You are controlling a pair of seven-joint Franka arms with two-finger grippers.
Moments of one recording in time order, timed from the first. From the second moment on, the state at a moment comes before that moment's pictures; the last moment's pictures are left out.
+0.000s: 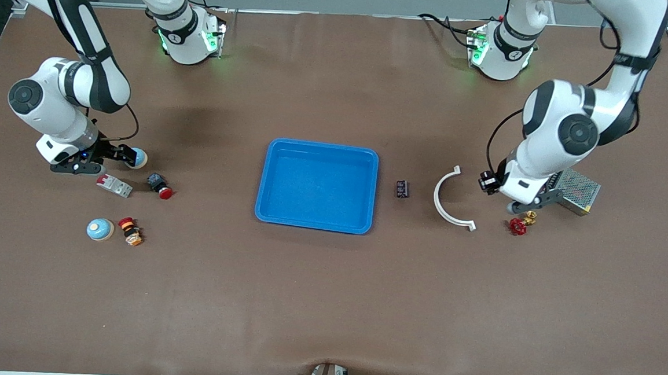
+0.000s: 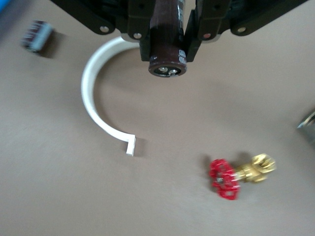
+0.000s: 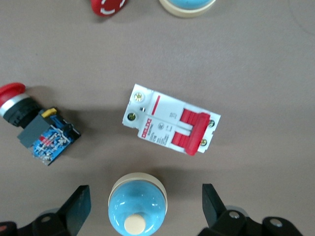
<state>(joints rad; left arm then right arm) -0.16 0.10 -0.09 -2.20 -0.04 2.23 -0.65 -0.12 0.17 -0.09 -2.48 -0.04 2.64 -0.21</state>
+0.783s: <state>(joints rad) -0.22 0.19 -0.35 -2.05 -0.06 2.29 -1.70 -0.13 0.22 -0.10 -2.54 -0.04 2.76 -0.25</state>
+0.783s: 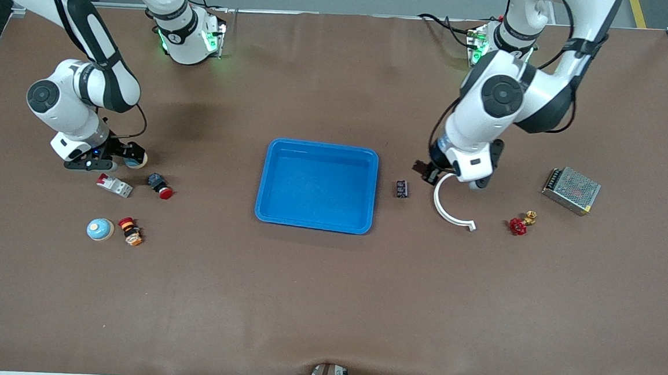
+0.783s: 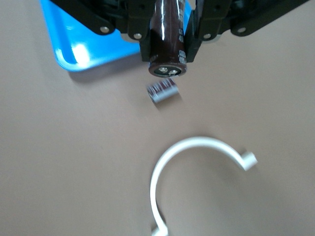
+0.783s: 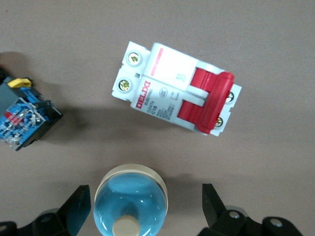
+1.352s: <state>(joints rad) -0.41 0.49 -0.35 -1.84 0.19 2.36 -2.25 -0.14 0.25 -0.10 -2.55 -0.04 2.77 -0.25</state>
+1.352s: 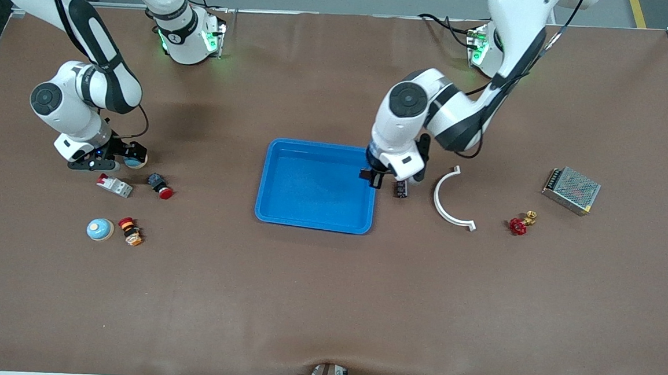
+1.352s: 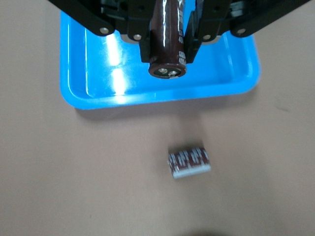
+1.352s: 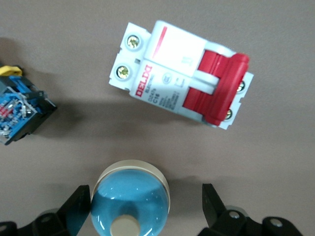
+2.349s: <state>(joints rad) -0.52 0.76 -0.35 -1.66 0.32 2.42 -2.42 -0.14 0.24 -0.09 -2.55 -0.04 2.76 -0.26</state>
